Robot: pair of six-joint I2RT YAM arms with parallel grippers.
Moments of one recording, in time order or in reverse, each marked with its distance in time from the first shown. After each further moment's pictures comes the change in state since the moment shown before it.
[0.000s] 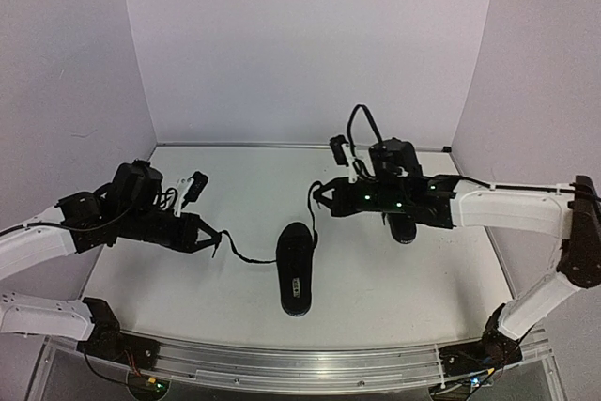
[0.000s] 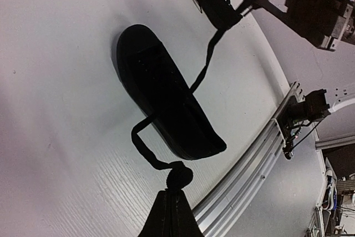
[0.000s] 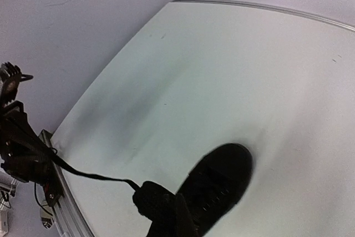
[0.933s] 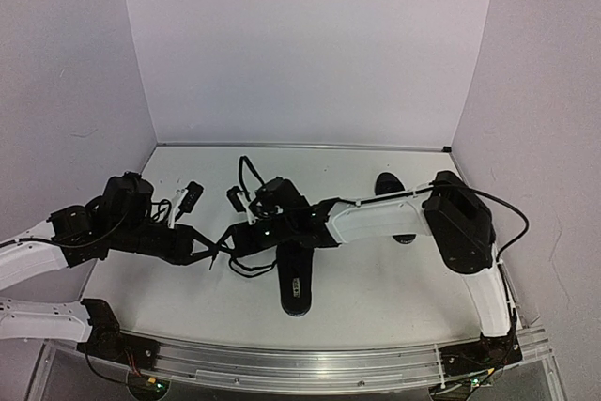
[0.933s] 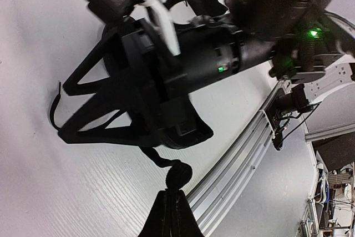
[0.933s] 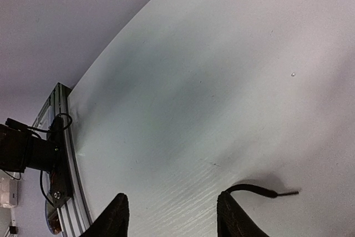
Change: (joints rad) left arm -0.051 -0.124 -0.094 0.023 0.031 -0.050; right arm 0.212 0.747 0.593 0.046 -0.172 0.067
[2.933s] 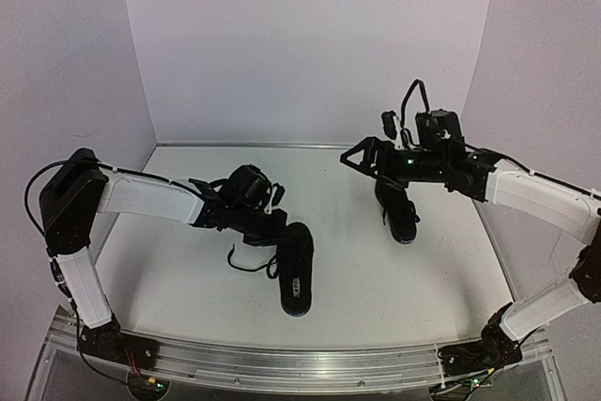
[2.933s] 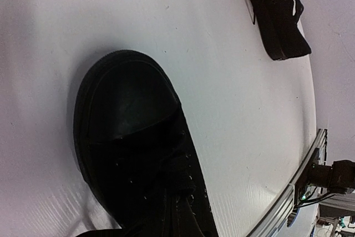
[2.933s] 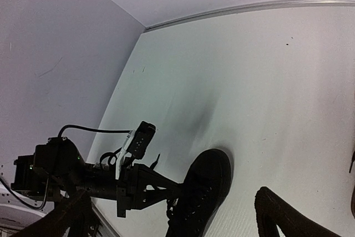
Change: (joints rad) left arm -0.045 0.981 0.450 0.328 -0.081 -0.194; right arm -0.445 -0.856 -0.505 -0.251 0.045 0.145
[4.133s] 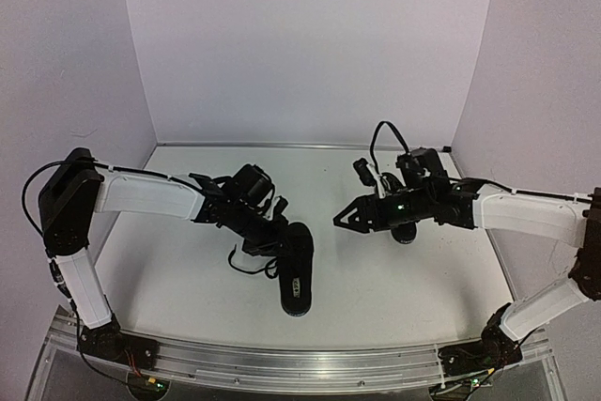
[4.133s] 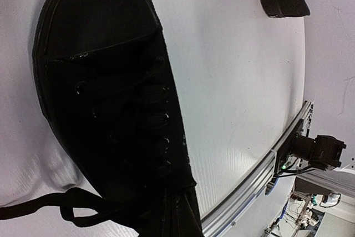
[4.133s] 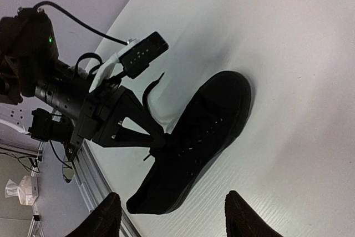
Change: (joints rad) left arm -0.022 -0.008 0.046 -0.179 0.168 -0.081; right arm 0.071 0.015 -0.197 0.020 -0.206 -0.218
